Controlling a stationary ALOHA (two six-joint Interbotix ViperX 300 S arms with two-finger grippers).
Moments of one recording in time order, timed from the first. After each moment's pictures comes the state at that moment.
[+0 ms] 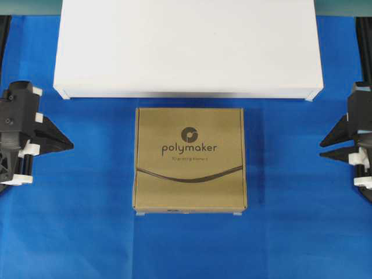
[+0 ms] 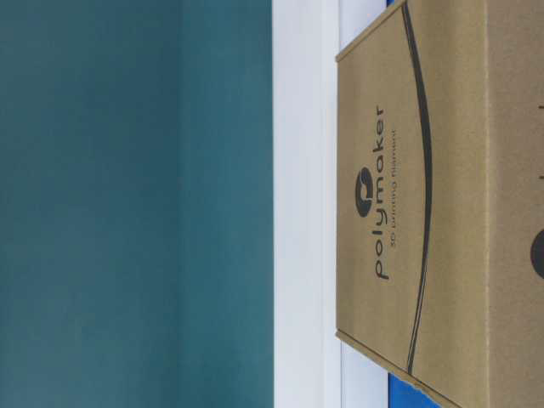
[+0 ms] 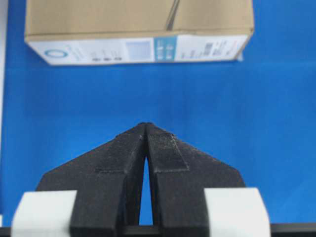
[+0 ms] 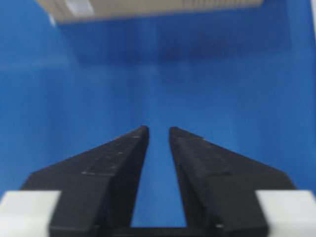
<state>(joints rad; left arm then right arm) 0.01 -0.79 0.93 0.05 0.57 -0.01 -0.04 -0.87 1.00 0.03 0.83 0.02</state>
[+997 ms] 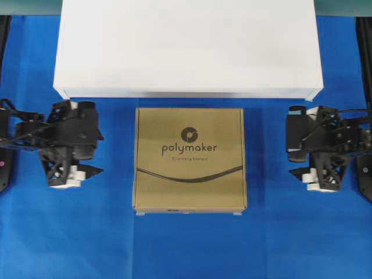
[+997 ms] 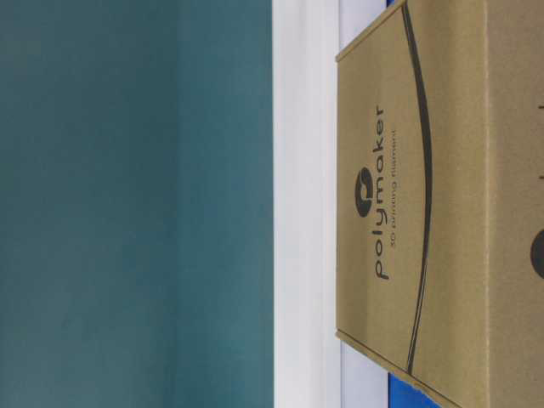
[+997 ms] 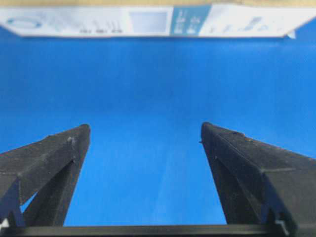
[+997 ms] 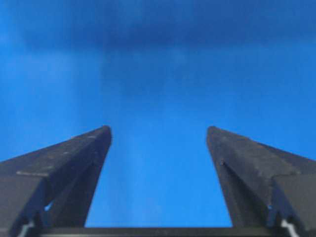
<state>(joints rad) 0.04 -0.37 0.96 0.05 0.30 -0.01 -0.04 -0.42 1.04 0.00 0.51 0.01</state>
